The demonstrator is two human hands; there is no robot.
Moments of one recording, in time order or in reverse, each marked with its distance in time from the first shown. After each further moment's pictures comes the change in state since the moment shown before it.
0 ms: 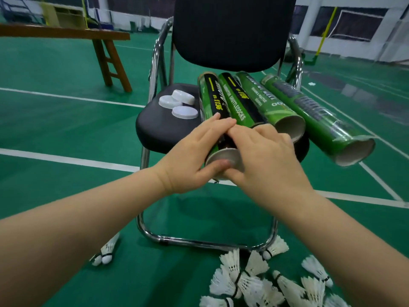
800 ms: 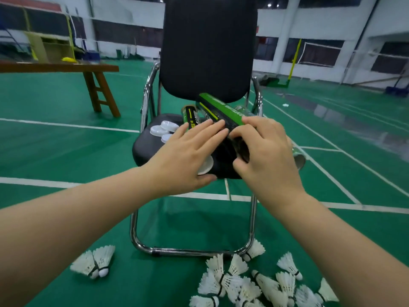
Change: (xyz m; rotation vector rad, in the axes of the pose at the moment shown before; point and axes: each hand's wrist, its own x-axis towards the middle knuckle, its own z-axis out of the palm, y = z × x) left_hand 0.027 0.072 -0.057 0.584 -0.117 0.124; right_hand -0.008 -0.003 -0.093 0.153 0.296 0.119
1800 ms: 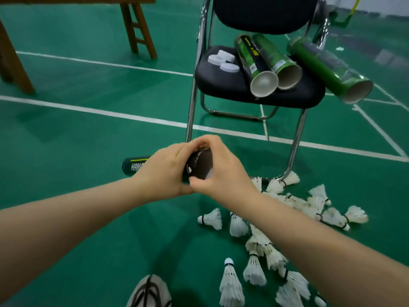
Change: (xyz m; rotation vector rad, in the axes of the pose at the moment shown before) left_hand -0.242 0.040 -0.048 -0.343 -0.218 -0.354; right_hand -0.132 -0.194 0.031 0.665 -0.652 0.285
